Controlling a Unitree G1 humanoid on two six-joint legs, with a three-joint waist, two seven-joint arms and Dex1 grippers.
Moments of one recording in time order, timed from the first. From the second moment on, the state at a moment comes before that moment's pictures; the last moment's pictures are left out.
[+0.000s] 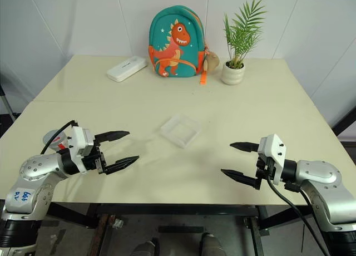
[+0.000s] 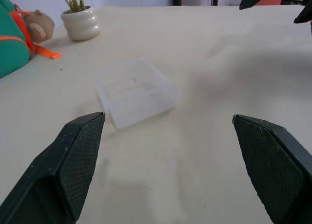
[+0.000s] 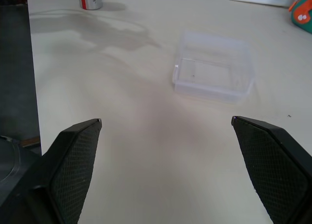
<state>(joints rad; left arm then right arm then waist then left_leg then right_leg) -0.23 0.68 0.19 -0.18 -0.46 0.20 -0.94 -0.17 -0.79 -0.17 -0.21 0.53 0.23 1.10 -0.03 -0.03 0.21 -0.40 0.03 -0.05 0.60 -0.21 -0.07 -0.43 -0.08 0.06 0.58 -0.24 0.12</state>
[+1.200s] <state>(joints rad) 0.24 0.08 0.40 -0.57 -0.27 0.32 0.04 -0.61 -0.39 0.03 -0.05 0.54 0.21 1.10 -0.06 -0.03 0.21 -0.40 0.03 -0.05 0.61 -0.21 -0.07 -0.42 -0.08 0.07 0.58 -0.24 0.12</state>
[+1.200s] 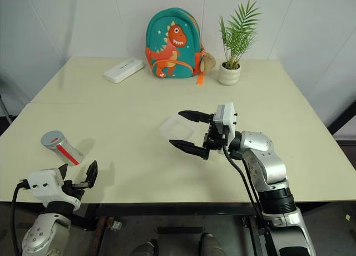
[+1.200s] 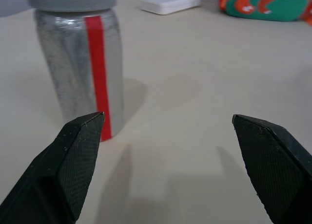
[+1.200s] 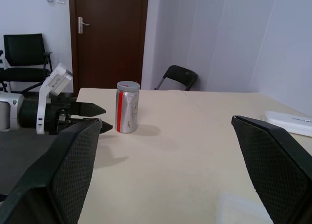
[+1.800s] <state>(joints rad) 0.00 0.06 0.42 -0.56 -0.14 0.43 0.29 -0.61 -0.35 0.04 -0.04 0.54 0.21 1.06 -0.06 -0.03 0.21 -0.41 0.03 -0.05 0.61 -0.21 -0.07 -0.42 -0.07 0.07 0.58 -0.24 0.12</state>
